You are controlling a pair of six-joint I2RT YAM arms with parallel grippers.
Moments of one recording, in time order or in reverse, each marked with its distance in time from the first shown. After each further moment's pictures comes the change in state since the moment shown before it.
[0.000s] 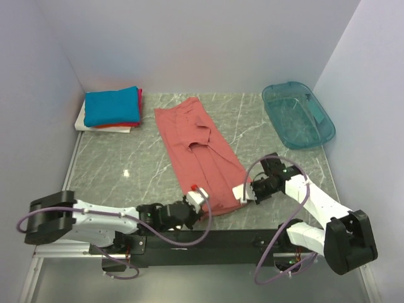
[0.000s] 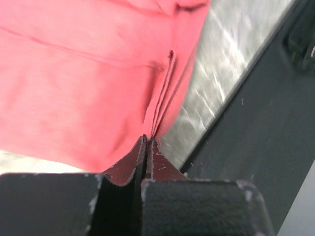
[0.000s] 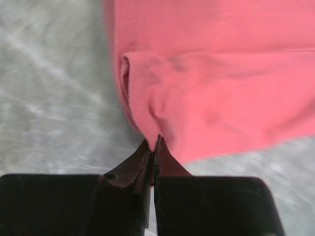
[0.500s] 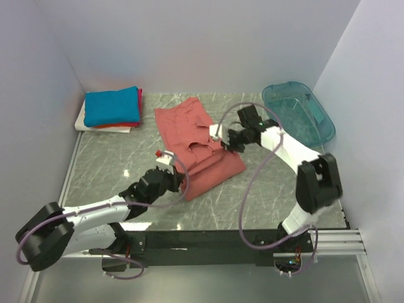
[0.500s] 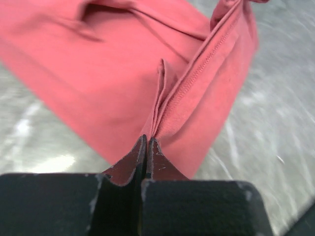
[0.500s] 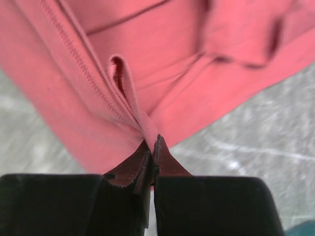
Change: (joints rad) left arm 0.531 -0.156 -0.098 0.162 0.109 -0.035; right arm 0.055 0.501 0.647 0.143 -0.035 0.470
